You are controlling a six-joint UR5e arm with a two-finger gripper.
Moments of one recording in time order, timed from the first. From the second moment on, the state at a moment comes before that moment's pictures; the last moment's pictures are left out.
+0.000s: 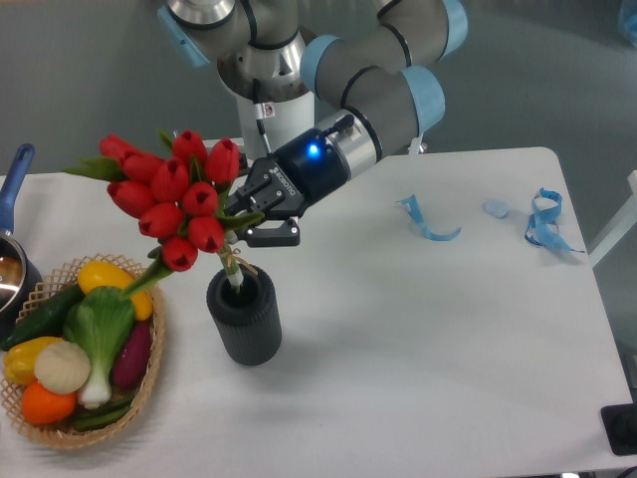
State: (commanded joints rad) arm 2.61 -1.77 -1.94 -0.79 0.06 1.26
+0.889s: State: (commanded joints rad) arm 2.62 -1.88 -2.00 -0.79 0.07 1.38
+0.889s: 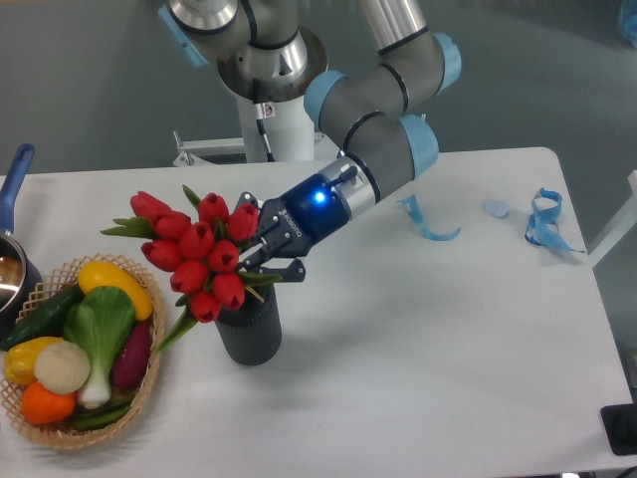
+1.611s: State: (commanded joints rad) arm 2.62 -1.92 -2.03 -0.79 0.08 1.43
